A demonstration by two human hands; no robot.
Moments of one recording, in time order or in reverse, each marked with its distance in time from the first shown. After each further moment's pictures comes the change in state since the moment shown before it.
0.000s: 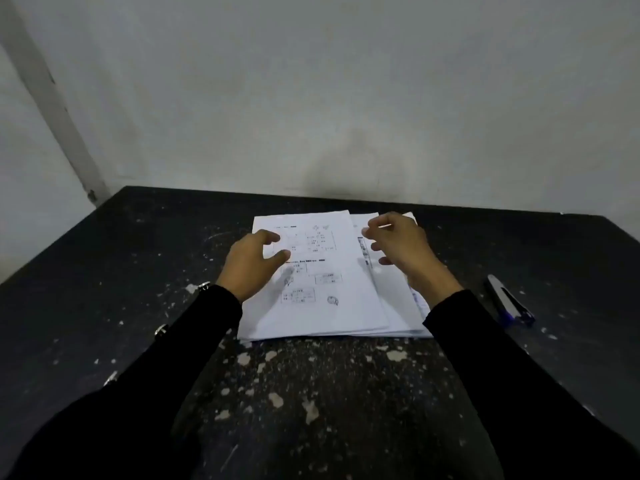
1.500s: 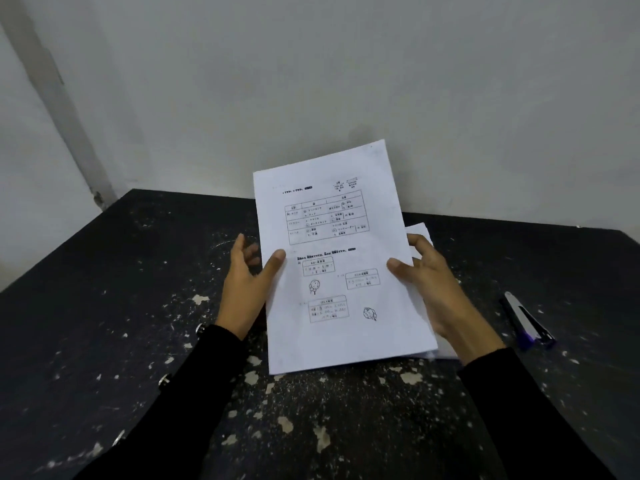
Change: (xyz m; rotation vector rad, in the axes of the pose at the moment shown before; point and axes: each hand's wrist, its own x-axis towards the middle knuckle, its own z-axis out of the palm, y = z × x) left_hand -0.017 -0.015 0.006 -0.687 0.130 -0.149; right_hand -0.019 0.023 -0.007 0.365 -0.136 -0.029
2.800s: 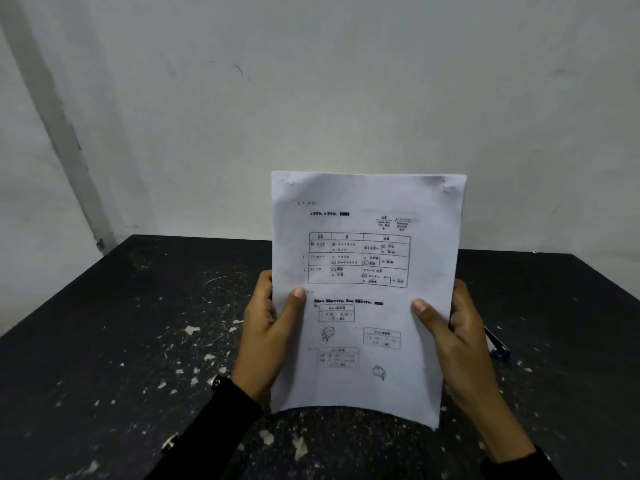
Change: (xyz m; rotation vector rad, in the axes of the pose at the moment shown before) left_hand -0.092 0.066 0.035 -0.211 -0.139 0.385; right_hand -0.099 -0.017 -0.032 -0.050 0.193 -0.406
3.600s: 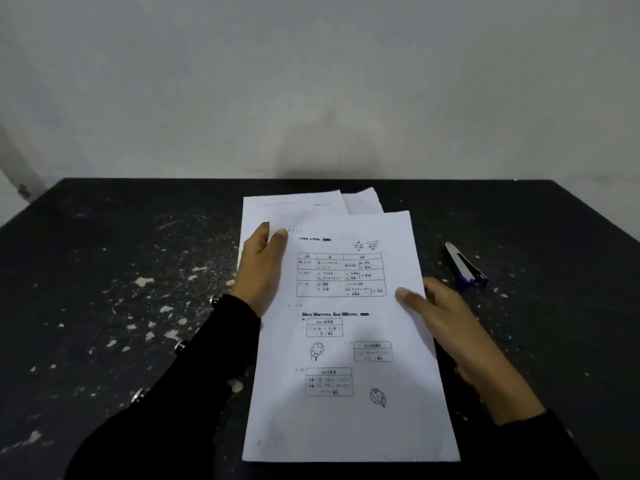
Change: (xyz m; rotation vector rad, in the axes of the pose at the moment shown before) left_hand 0.040 -0.086 0.022 0.028 -0.065 -0.338; right_hand -0.018 0.055 -0.036 -0.230 -0.096 0.562
